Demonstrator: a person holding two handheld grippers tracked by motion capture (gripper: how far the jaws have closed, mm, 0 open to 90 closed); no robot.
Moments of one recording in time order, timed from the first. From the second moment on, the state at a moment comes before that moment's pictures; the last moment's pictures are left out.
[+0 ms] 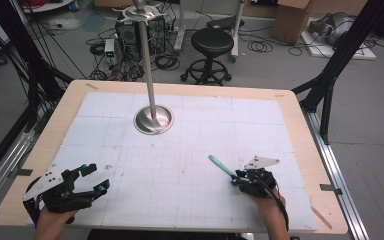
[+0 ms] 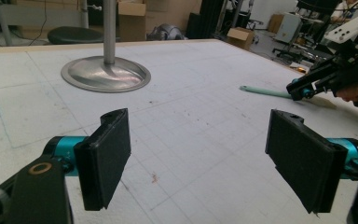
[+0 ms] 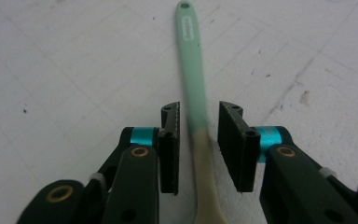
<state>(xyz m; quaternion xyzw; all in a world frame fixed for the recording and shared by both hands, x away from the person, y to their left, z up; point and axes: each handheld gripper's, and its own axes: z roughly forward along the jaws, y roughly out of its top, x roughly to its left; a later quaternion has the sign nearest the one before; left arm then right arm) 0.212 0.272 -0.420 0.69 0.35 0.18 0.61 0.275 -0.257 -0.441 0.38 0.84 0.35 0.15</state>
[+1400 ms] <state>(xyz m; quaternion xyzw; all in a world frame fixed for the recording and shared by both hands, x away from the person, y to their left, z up) 0.217 0.239 -0.384 0.66 0.37 0.14 0.64 0.261 -0.227 -0.403 0.37 0.78 0.50 0.11</state>
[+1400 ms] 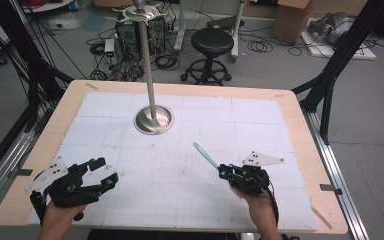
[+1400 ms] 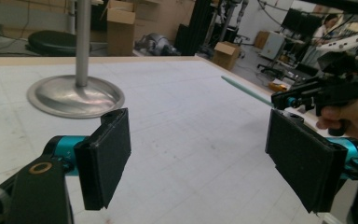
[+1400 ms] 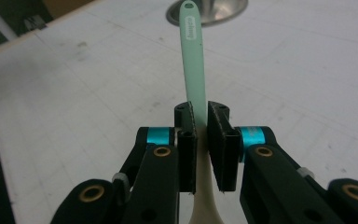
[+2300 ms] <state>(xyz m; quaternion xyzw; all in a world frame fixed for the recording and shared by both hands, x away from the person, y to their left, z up) 0.250 0.154 -0.353 0.66 0.37 0.03 0.66 0.238 -0.155 -0.360 0.25 0.76 0.59 0.11</state>
